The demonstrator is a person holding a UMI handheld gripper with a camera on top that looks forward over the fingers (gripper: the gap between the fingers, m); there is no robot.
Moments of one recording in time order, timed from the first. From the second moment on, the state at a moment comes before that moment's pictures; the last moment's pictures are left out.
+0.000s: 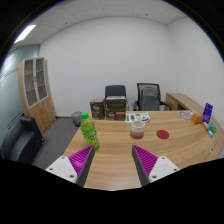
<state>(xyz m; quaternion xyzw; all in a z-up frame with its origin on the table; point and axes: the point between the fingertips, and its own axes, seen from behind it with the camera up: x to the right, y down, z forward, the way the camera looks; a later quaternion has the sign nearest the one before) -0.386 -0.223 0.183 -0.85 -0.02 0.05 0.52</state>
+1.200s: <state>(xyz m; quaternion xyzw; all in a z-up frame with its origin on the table) -0.522 -0.014 0.071 -0.78 -0.02 0.05 0.62</state>
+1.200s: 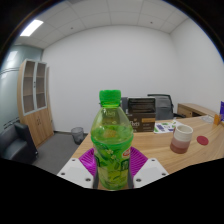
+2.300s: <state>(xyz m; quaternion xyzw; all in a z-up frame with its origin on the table) -0.394 0.087 0.127 -0.50 0.62 0.56 0.23</state>
